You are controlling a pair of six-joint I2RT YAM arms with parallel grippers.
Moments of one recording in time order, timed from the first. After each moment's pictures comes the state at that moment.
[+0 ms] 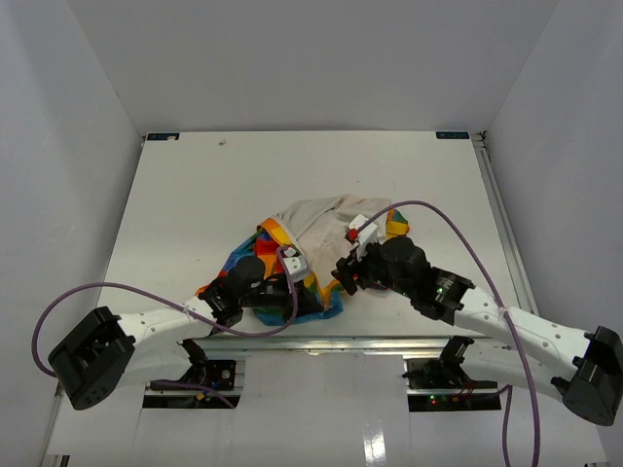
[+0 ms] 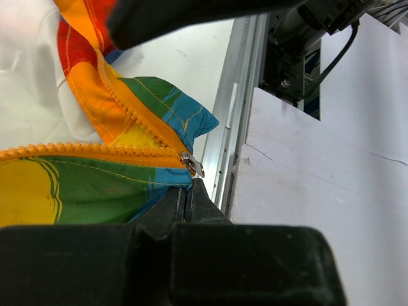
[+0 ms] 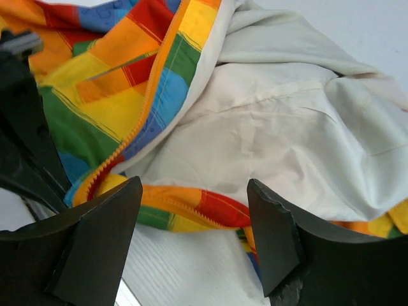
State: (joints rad) left arm -0.85 1.12 0.35 0.46 0.60 -0.18; right arm 0.96 0.94 0.66 -0.11 0.05 0.00
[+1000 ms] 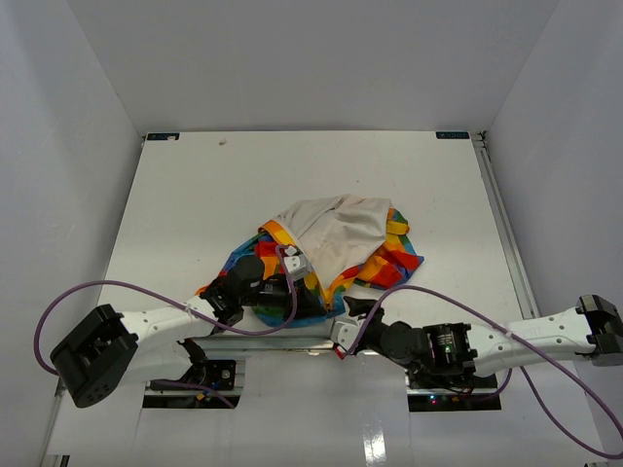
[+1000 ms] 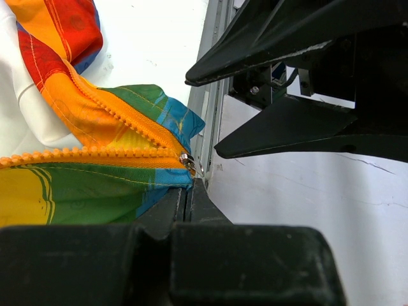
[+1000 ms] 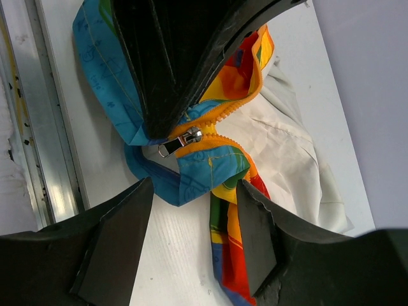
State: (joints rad) left arm -0.85 1.14 0.35 0.53 0.69 -0.25; right arm 1.65 0.77 0.35 0.05 0.62 -0.51
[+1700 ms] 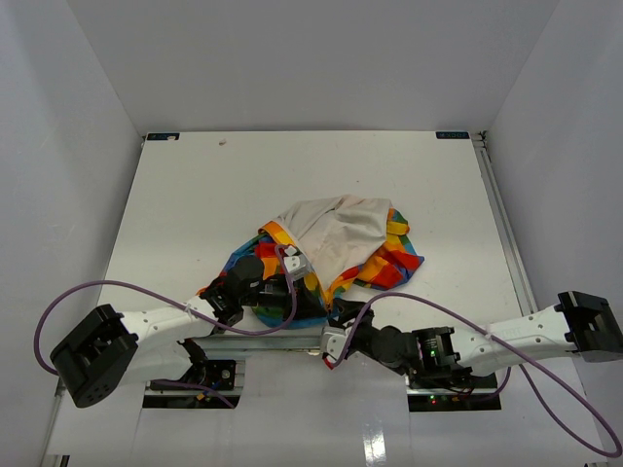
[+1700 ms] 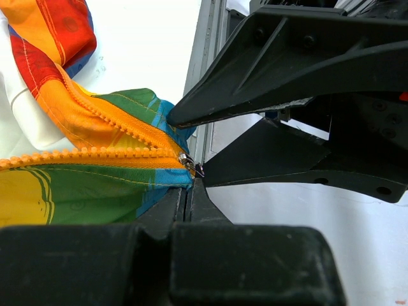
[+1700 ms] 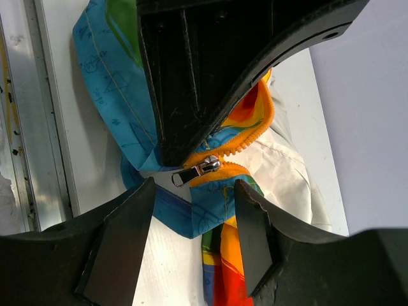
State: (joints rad) left arm -0.85 1.14 0.35 0.55 0.71 -0.27; right arm 1.67 0.91 0.32 0.27 0.63 -0.64
